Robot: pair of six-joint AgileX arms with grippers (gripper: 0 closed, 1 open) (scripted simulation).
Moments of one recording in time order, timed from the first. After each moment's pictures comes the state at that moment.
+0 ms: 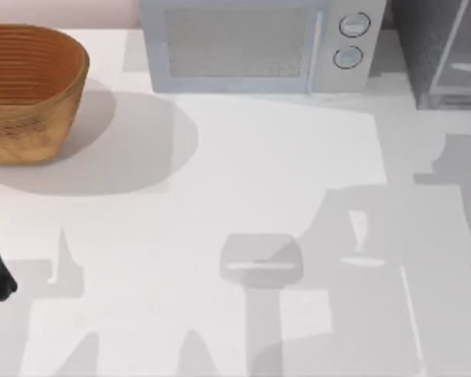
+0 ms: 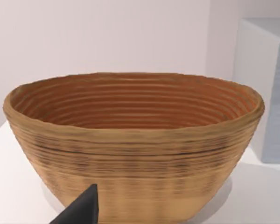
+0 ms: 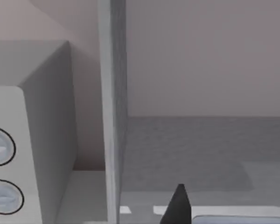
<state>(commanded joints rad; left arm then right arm) 0.00 0.00 0.00 0.00 0.00 0.00 0.01 1.50 0.39 1.11 0.04 0.02</state>
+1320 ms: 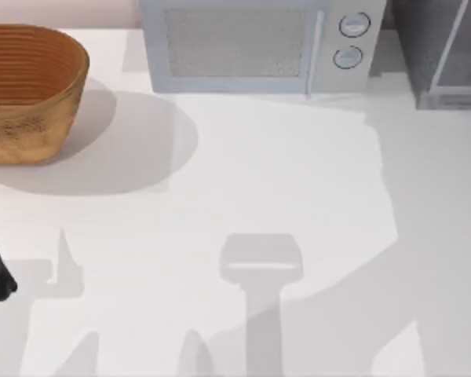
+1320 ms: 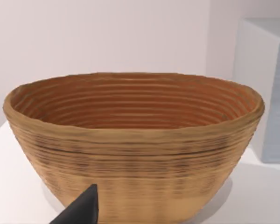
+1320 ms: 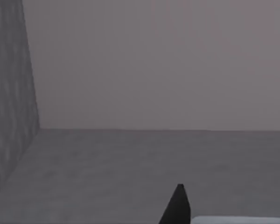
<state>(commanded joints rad) 0.00 0.00 0.00 0.00 0.00 0.00 -0.20 2.30 1.25 1.02 -0.19 0.01</state>
